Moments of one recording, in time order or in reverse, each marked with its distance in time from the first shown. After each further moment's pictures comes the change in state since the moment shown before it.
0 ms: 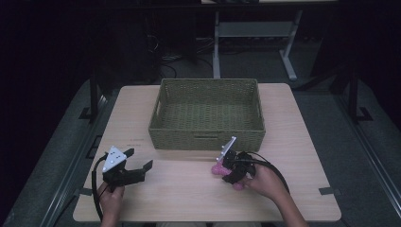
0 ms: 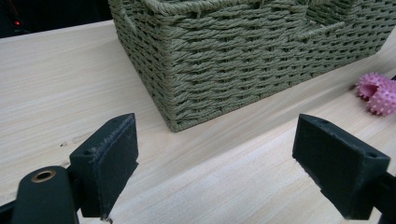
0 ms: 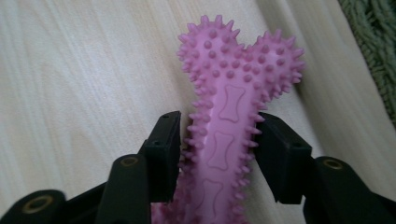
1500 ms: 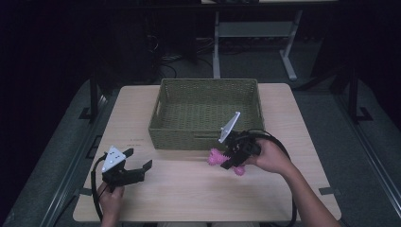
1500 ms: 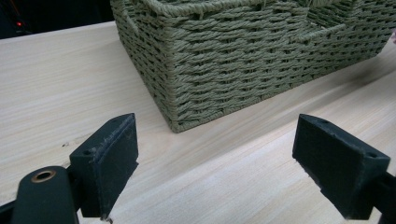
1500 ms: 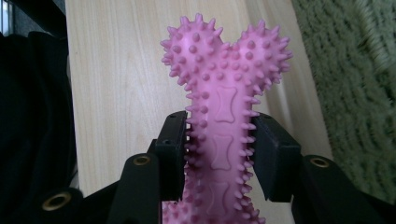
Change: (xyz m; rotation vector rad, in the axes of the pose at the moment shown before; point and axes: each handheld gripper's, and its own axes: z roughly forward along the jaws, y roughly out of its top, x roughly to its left) left arm -0.001 0.000 0.000 -0.003 0.004 0.002; right arm -0.031 0.031 -0.061 -0.082 0.221 -0.161
